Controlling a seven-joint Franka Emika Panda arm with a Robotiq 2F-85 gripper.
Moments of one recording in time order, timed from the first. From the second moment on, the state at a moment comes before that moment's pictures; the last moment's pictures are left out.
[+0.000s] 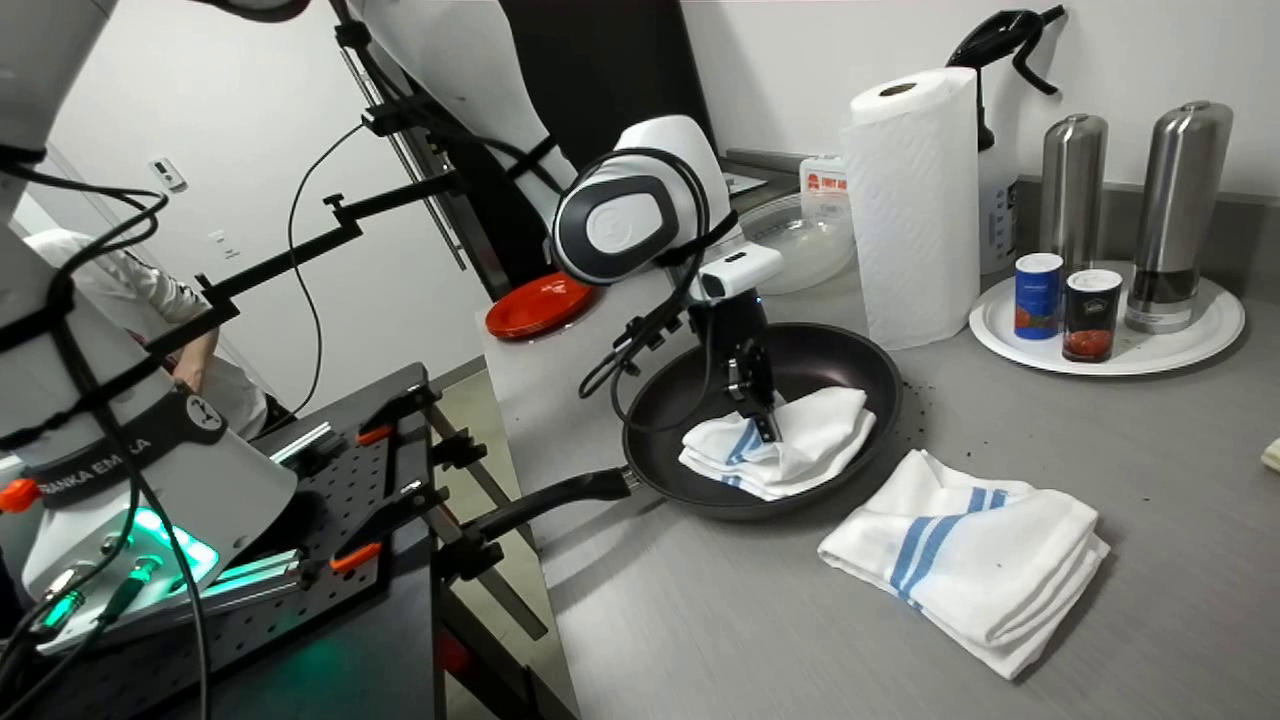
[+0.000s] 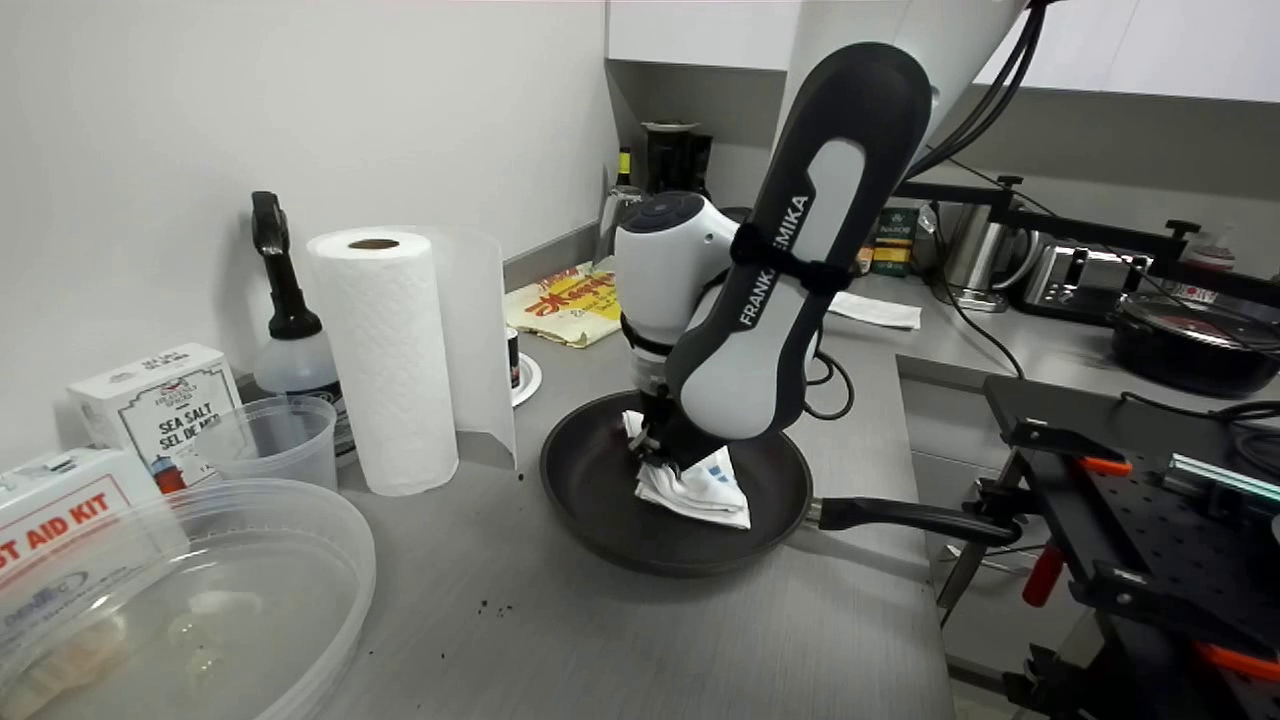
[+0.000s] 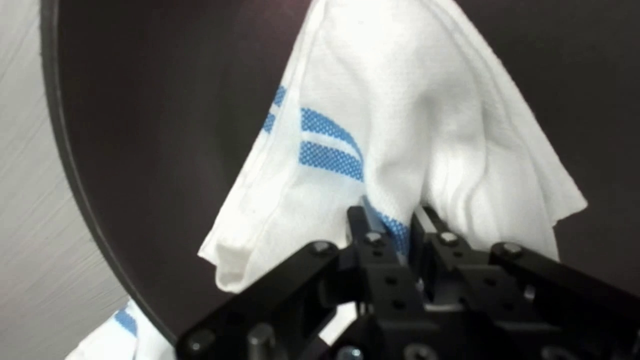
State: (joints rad) arm 0.40 0.98 -0.45 -2.02 0.16 2.87 0.62
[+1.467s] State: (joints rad) arm 0.59 1.04 -0.69 -1.98 -0.01 2.80 0.74
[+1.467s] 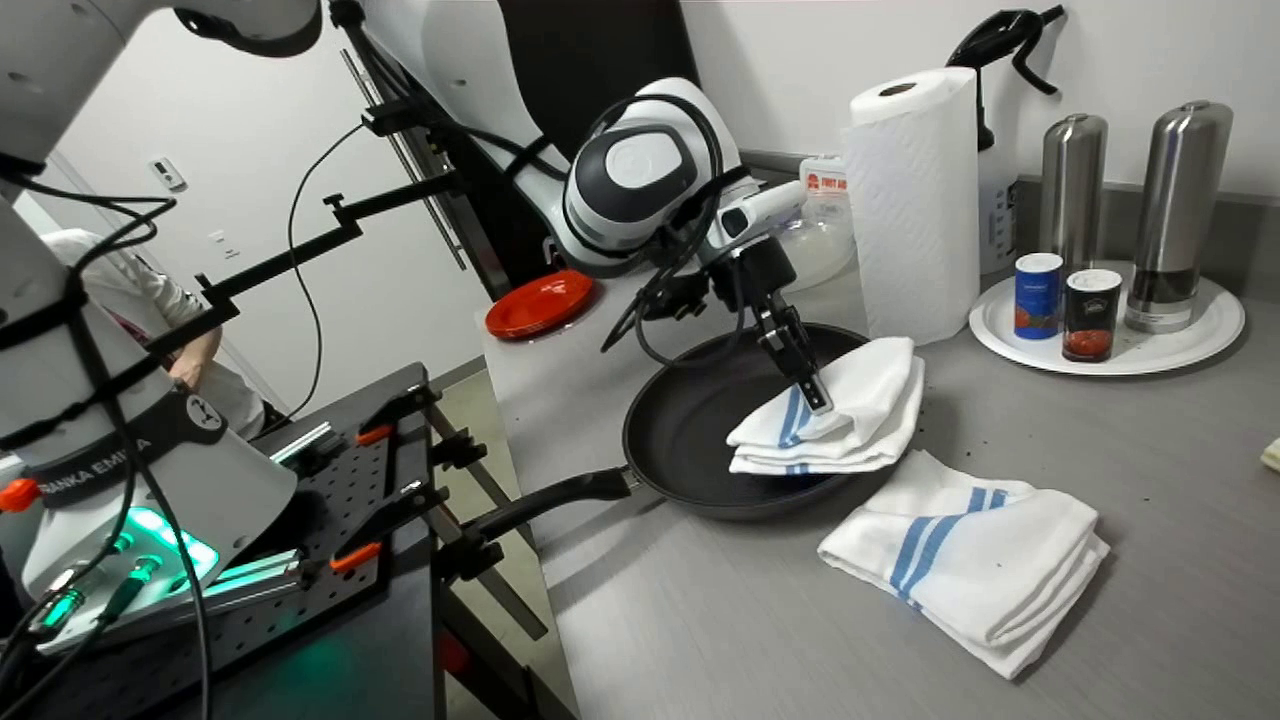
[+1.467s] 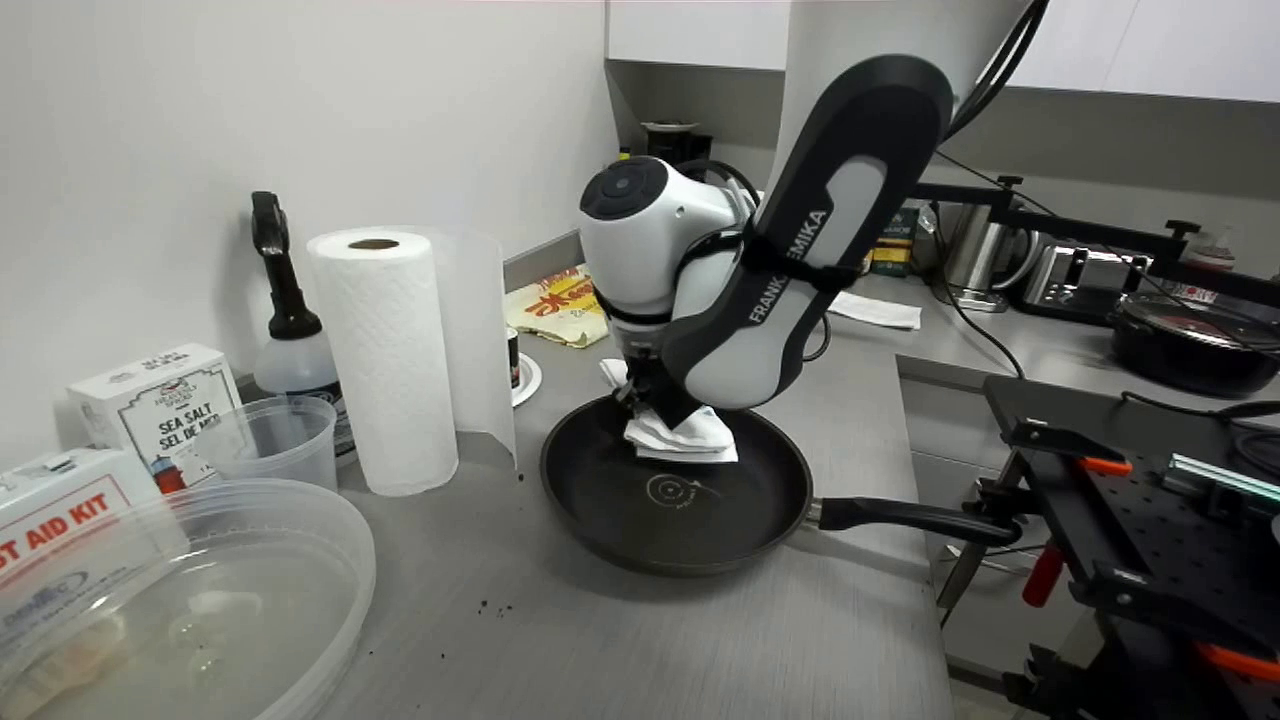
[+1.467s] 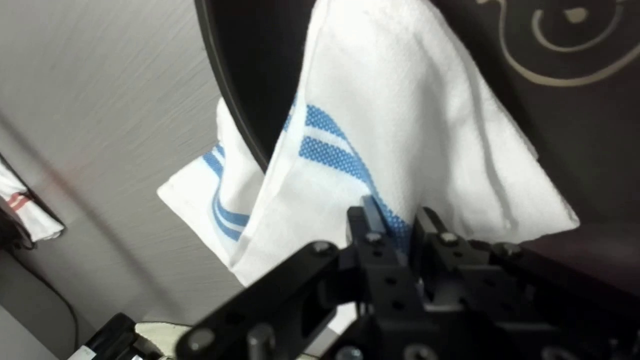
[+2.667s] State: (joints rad) arm 0.30 0.72 -0.02 -1.99 0.04 2.72 0.48
